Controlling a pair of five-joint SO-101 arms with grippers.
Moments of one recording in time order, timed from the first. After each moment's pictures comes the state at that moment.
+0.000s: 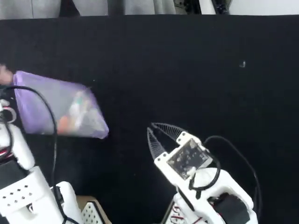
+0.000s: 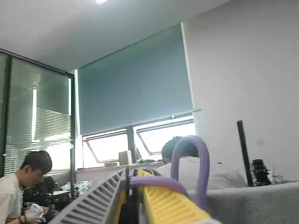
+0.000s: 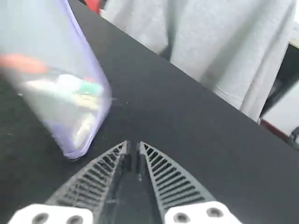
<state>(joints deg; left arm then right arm) -32.4 -66.9 40.5 3.6 -9.5 -32.8 -99.9 60.7 67.8 17.7</state>
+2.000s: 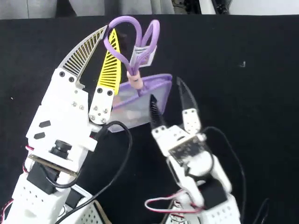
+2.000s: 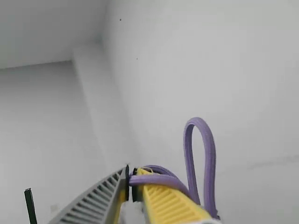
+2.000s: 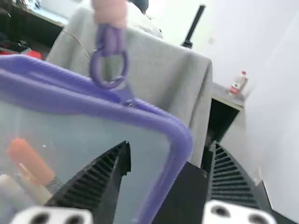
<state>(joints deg) 24.4 -66.9 37.4 3.9 -25.1 -22.0 -103.2 79.8 33.3 20.1</state>
